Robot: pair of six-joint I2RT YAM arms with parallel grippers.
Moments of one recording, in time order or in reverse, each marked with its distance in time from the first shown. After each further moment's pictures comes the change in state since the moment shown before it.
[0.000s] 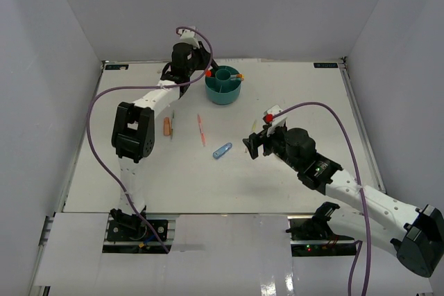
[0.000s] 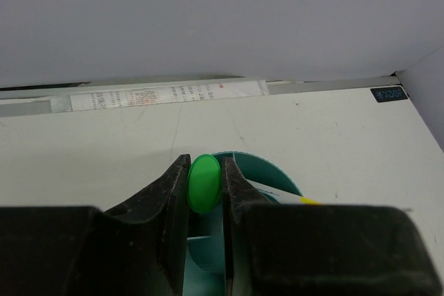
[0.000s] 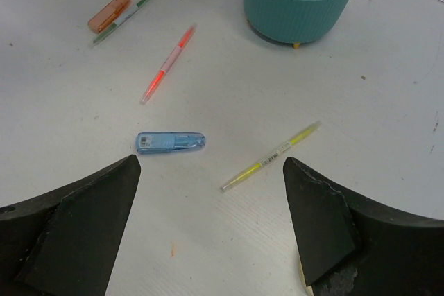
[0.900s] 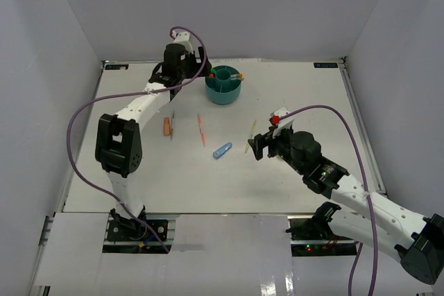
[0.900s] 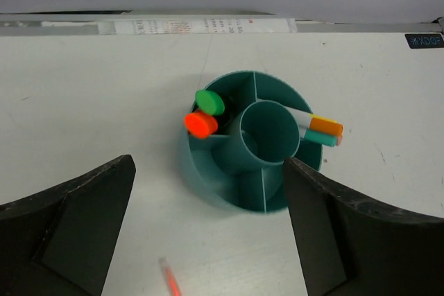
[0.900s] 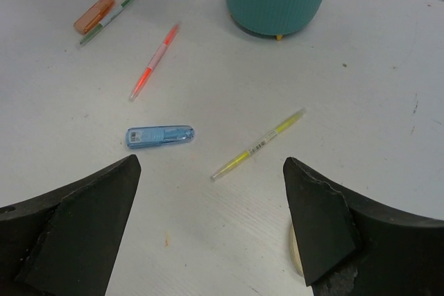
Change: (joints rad) left arm 0.000 -0.208 -0.134 -0.257 -0.039 0.047; right arm 0.000 -0.082 -0.019 -0.061 0.048 0.016
